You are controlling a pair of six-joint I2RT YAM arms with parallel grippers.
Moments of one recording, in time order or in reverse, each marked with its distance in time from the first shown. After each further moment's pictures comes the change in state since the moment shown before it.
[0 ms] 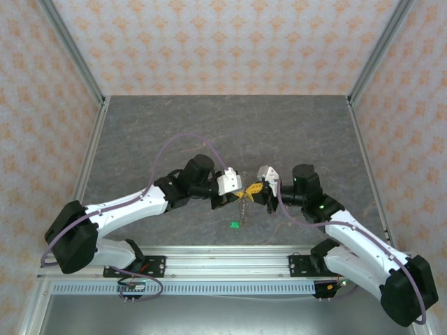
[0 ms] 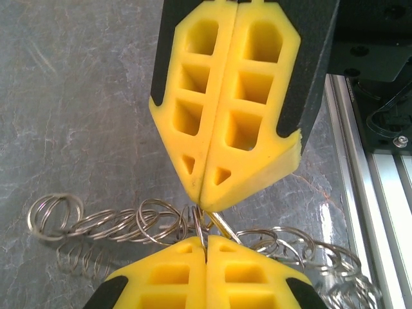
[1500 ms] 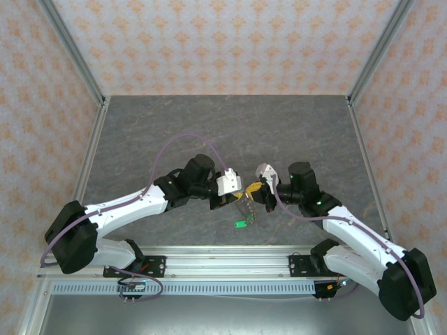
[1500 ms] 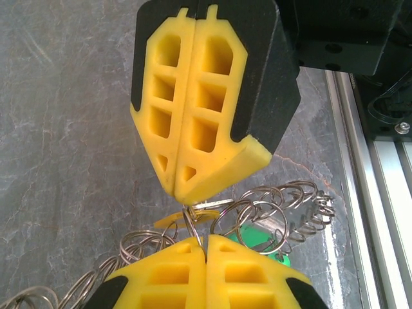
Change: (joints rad) left arm 0.002 -0.001 0.009 -0.044 -0.009 0.026; right arm 0.001 0.056 0.030 -0.053 0.065 0.029
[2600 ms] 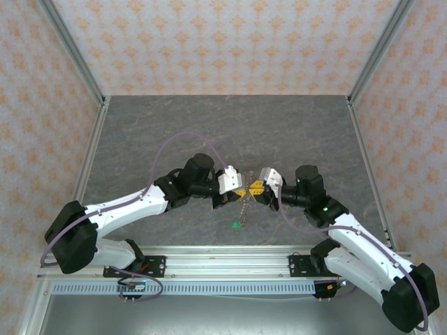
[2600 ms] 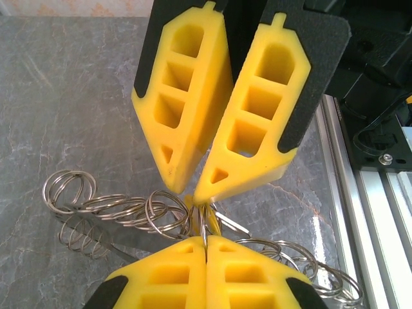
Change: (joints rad) left arm -0.002 0.000 -0.003 0.077 0.043 -0.062; right arm -0.002 -0.114 -0.023 0.002 0.002 -0.171
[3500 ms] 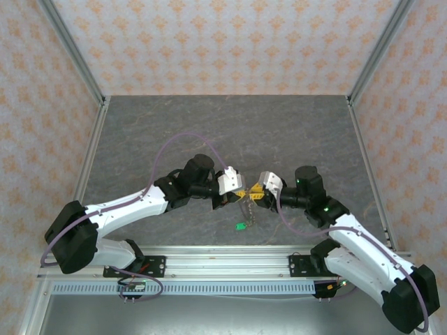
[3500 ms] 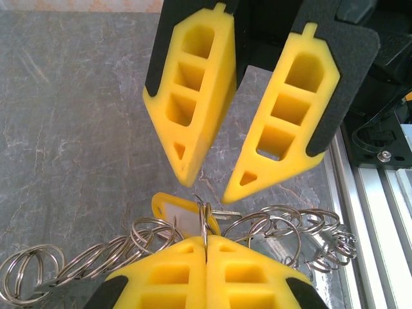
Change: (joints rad) left arm 0.000 0.000 -0.008 0.000 0.000 -0.002; right arm -0.003 -0.004 0.006 -0.070 -0.014 -0.089
